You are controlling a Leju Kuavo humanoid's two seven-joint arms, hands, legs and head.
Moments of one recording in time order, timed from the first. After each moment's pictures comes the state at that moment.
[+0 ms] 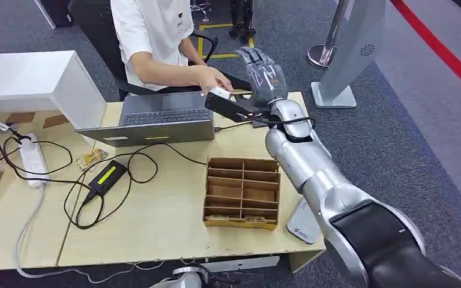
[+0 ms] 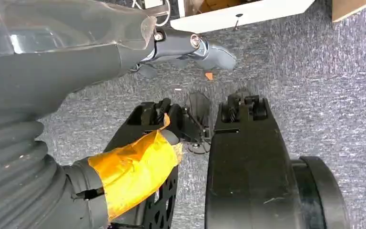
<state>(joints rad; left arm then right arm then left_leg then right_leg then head) -0.48 -0.31 -1.22 -0.34 -0.02 -0.31 0.22 -1.01 0.23 0.38 -0.56 1.03 -0.30 -0.13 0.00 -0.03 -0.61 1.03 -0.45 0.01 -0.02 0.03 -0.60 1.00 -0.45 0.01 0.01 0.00</state>
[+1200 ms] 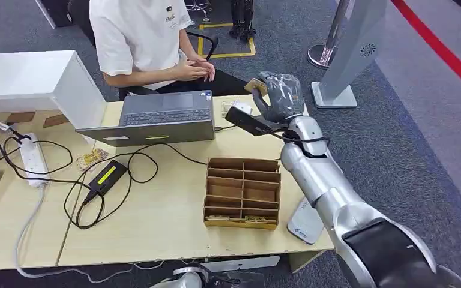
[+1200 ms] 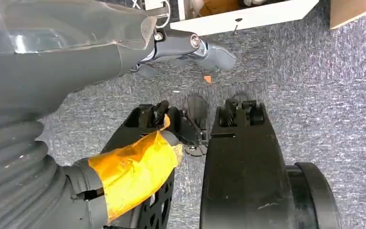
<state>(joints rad) -0.48 -0.31 -1.25 -0.34 0.03 -0.26 0.22 -0.85 0.13 0.38 -0.72 0.92 -0.40 -0.23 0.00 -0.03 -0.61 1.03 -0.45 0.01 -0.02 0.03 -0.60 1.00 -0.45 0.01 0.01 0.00</state>
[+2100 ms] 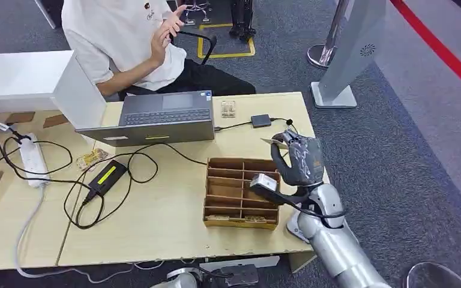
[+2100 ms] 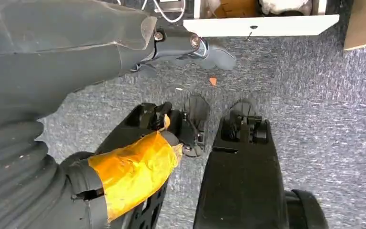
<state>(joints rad) -0.47 -0.30 -1.20 -0.29 0.08 -0.17 0.22 -0.36 0.03 0.33 -1.16 0.91 -0.55 -0.35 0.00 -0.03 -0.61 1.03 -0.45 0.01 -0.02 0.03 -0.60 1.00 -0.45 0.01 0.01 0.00</state>
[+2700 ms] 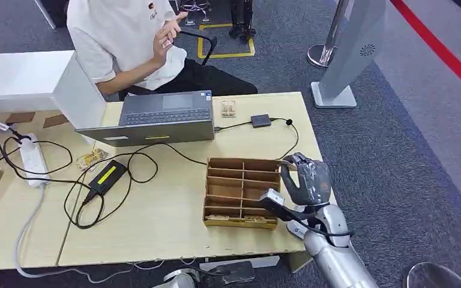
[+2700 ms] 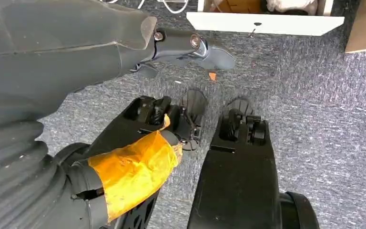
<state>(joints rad) -0.46 -0.30 -1.15 -0.29 0.08 -0.16 0.22 -0.28 0.03 0.26 -1.08 0.91 -0.59 -0.34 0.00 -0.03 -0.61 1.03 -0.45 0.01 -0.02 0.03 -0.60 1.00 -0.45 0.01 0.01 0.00</state>
